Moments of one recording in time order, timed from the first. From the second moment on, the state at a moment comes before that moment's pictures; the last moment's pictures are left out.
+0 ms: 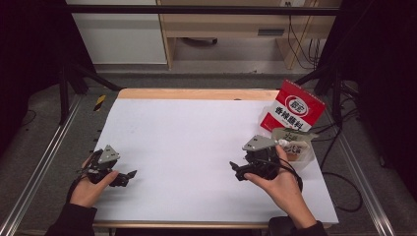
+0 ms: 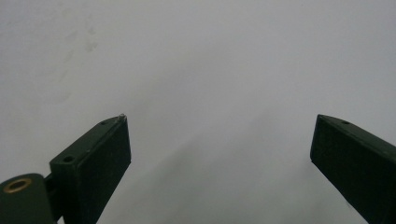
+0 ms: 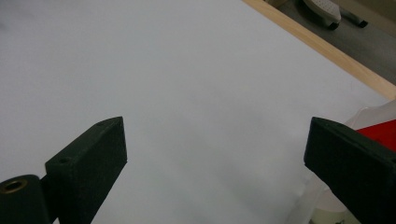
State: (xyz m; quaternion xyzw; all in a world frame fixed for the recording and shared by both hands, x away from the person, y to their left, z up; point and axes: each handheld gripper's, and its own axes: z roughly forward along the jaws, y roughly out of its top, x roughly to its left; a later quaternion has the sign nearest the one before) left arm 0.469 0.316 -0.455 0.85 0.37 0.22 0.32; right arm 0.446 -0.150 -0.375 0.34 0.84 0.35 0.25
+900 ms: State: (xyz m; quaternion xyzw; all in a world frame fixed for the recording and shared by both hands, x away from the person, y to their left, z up) left arm 0.469 0.315 -0.455 0.85 0.36 0.22 0.32; right arm 0.450 -0.134 -0.433 0.36 0.84 0.34 0.21
